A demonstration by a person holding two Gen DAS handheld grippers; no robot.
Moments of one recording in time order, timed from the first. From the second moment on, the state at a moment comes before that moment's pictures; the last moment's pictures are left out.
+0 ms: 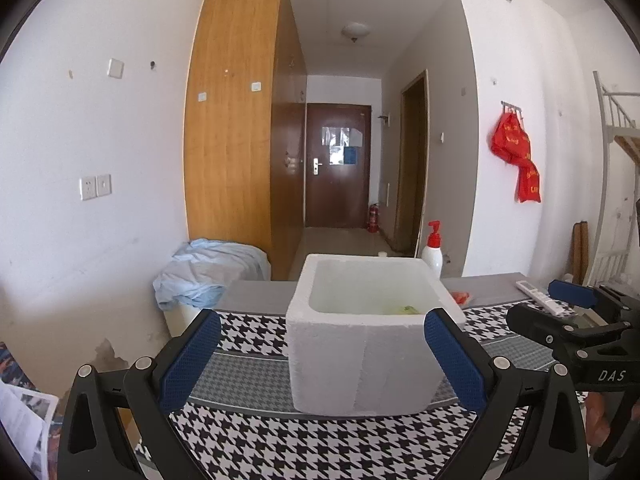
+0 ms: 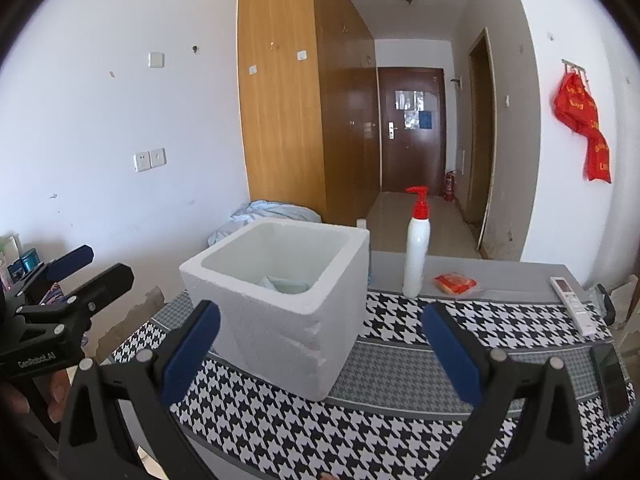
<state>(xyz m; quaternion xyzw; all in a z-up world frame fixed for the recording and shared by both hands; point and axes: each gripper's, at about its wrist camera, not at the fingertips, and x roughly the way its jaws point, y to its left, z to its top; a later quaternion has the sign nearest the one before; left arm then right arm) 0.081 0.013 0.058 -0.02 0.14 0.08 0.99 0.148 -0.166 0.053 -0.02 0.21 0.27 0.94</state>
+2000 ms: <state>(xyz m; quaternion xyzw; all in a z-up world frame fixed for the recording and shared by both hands) -0.009 -0.037 0.006 -0.01 0.10 0.05 0.99 0.035 -0.213 0.005 -0.02 0.16 0.21 0.97</state>
